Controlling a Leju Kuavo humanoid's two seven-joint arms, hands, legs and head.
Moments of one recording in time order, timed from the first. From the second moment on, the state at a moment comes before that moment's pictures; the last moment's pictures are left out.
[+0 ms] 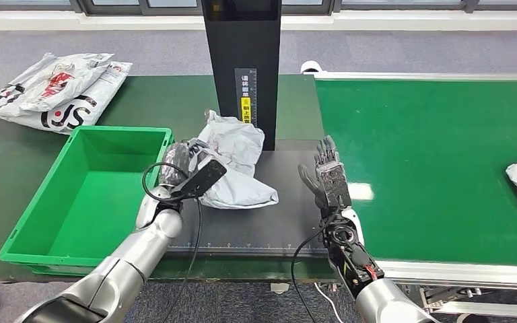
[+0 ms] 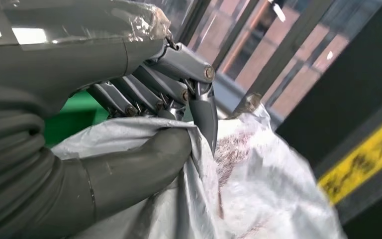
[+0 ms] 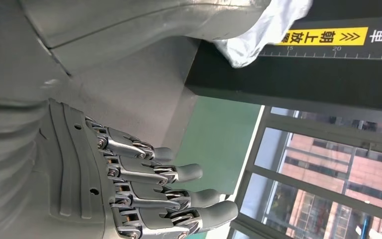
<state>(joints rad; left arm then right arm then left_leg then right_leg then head) -0.65 -0.10 -0.30 -0.61 -0.74 0.54 -0.32 -0.52 0.14 0.35 -0.65 -0.03 -0.35 -0.56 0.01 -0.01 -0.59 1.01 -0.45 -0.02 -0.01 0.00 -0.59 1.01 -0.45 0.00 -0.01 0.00</state>
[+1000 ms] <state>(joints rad) -0.43 -0.01 0.11 -0.99 -1.46 0.64 0.21 -0.32 0.14 0.19 -0.95 0.23 -0.40 -0.40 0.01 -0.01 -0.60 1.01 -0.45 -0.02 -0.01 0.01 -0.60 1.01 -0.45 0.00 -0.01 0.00</state>
